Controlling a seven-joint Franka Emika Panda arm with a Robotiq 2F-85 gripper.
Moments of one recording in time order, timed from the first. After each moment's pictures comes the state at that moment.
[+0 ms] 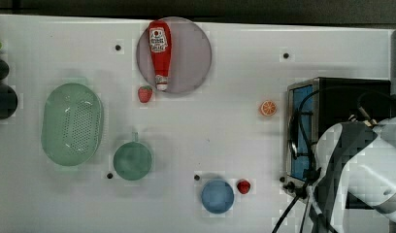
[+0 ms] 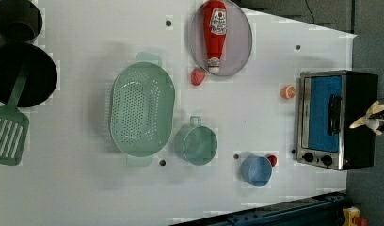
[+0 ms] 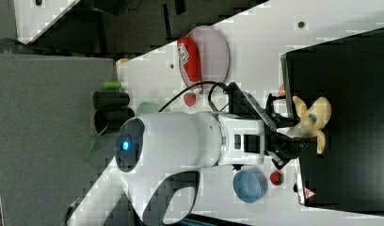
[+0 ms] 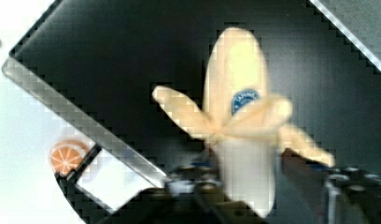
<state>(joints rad) -0.07 0.18 -0.57 -1.95 -0.09 0.56 -0.49</state>
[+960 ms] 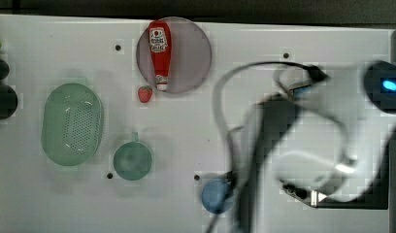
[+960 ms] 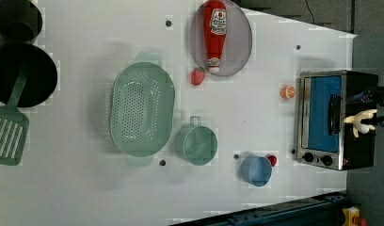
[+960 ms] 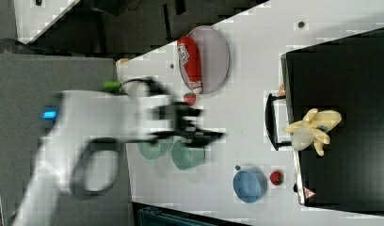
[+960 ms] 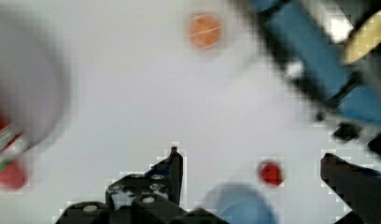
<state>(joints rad) -0.03 0.03 -0.27 -1.93 0.01 0.27 -0.39</state>
